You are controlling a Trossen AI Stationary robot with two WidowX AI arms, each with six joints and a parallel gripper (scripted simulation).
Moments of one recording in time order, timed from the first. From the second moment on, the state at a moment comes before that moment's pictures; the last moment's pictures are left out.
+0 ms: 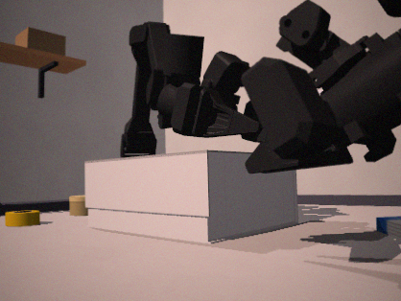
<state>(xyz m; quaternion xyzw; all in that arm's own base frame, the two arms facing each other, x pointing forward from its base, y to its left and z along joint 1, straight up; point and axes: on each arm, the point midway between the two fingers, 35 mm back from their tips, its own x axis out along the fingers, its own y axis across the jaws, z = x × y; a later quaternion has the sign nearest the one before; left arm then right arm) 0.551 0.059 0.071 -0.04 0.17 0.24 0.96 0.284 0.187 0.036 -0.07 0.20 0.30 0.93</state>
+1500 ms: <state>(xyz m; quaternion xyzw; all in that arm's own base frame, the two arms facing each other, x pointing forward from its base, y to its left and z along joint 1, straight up) 0.556 0.061 0.053 -0.05 0.13 0.24 0.96 0.284 0.187 0.036 -0.07 0.20 0.30 0.93</state>
